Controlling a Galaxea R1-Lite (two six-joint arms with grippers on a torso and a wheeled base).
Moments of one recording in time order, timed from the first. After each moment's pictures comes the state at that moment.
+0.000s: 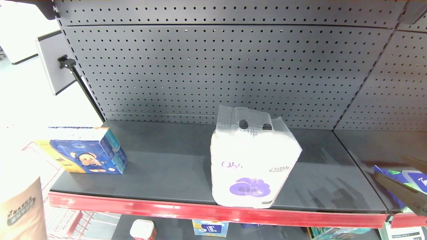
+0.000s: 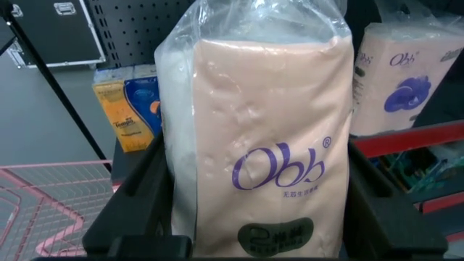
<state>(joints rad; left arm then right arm) -0.34 0.18 -0.50 0.26 0.04 0.04 -0.14 0.90 -0.19 -0.61 0.51 -0.04</state>
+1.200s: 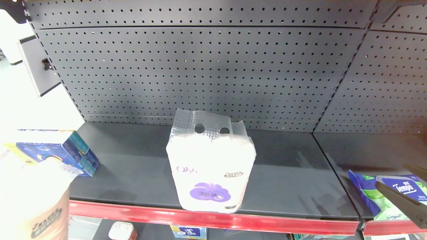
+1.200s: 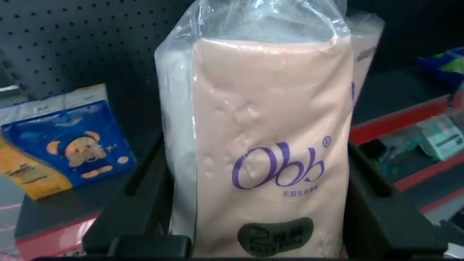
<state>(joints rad) -0.39 0.24 -0.47 0.20 -0.11 0.08 -0.14 0.84 -0.14 -0.60 0.51 -0.04</state>
